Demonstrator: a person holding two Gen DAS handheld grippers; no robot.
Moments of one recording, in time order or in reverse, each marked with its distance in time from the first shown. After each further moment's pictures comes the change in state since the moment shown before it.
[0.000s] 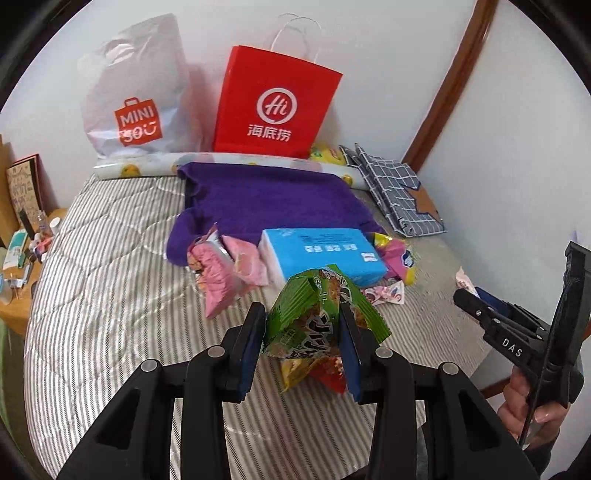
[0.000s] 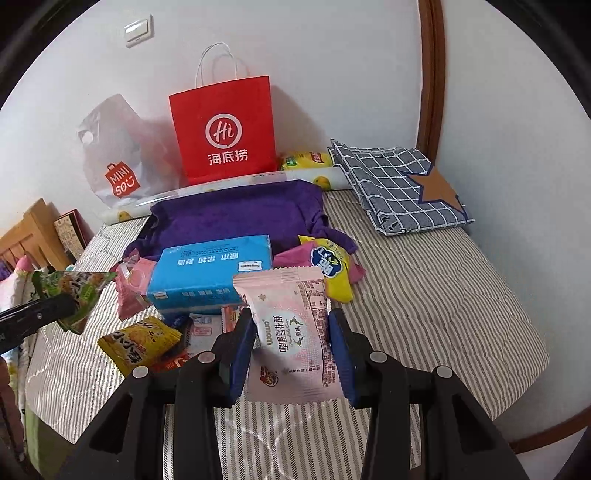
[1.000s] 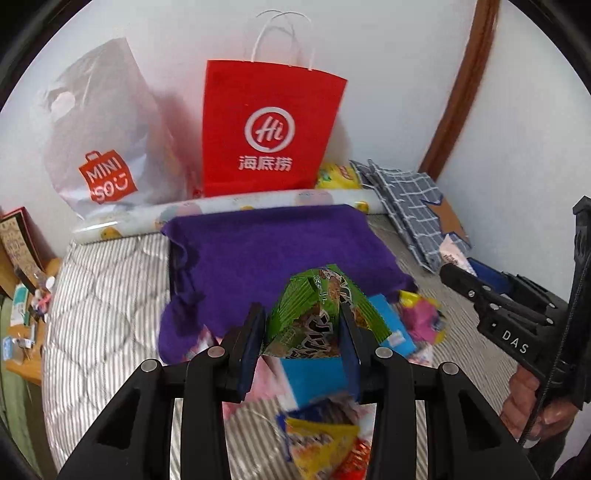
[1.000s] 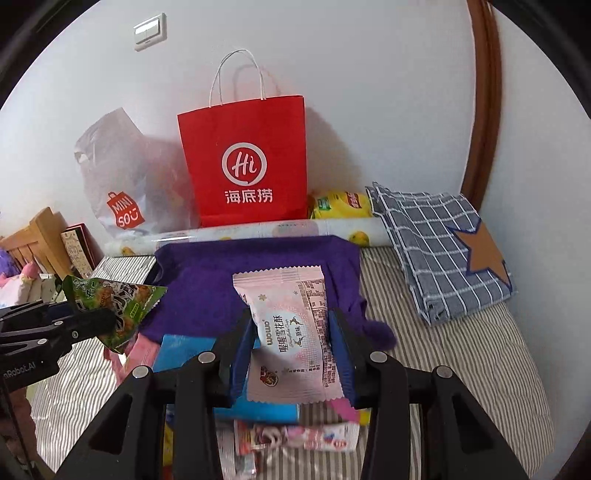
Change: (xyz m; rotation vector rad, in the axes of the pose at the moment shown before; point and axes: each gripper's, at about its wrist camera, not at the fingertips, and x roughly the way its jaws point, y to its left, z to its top) left arm 0.065 -0.002 0.104 0.074 0.008 0.080; right arm 0.073 0.018 0.102 -0.076 -0.052 0.077
